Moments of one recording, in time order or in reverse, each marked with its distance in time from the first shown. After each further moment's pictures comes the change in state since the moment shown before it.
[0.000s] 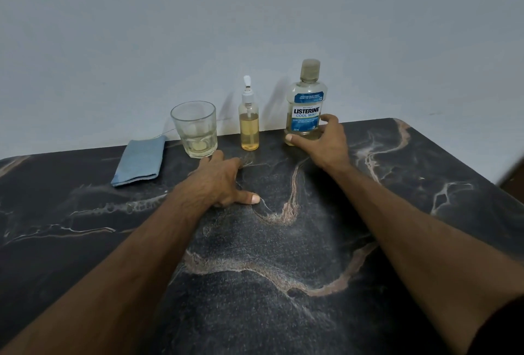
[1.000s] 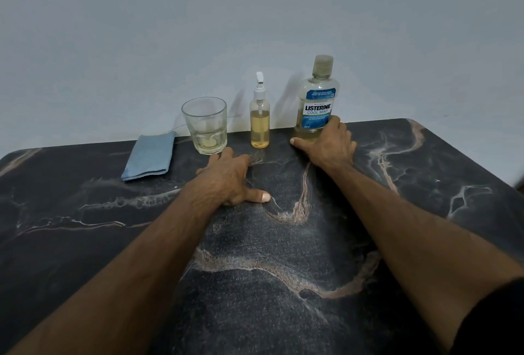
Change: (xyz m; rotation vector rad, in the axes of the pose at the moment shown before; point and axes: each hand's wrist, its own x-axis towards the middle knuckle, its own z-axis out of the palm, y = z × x) left_hand -0.001 -0.002 0.002 -0.017 0.010 -0.002; right_hand 0.002 -0.009 0.023 -0.368 0.062 0.010
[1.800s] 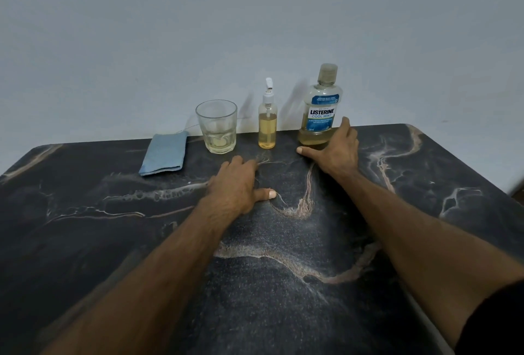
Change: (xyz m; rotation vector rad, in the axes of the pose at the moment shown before) left_hand -0.023 0.004 0.016 -0.095 0.150 0.004; right_hand -0.018 0.006 -0.013 0.111 -0.034 0.000
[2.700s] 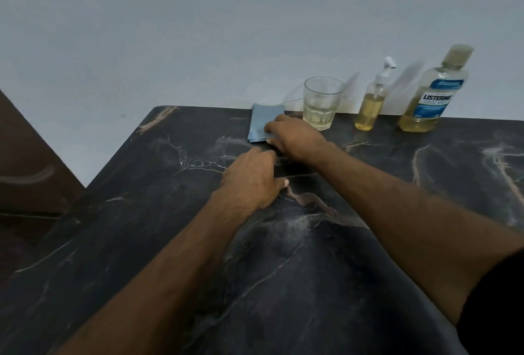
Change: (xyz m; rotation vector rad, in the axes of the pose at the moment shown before) left_hand -0.086 -0.133 -0.023 -0.048 0.139 -0.085; right_hand -0.109 -0.198 0.114 -0.504 -0.541 -0.877
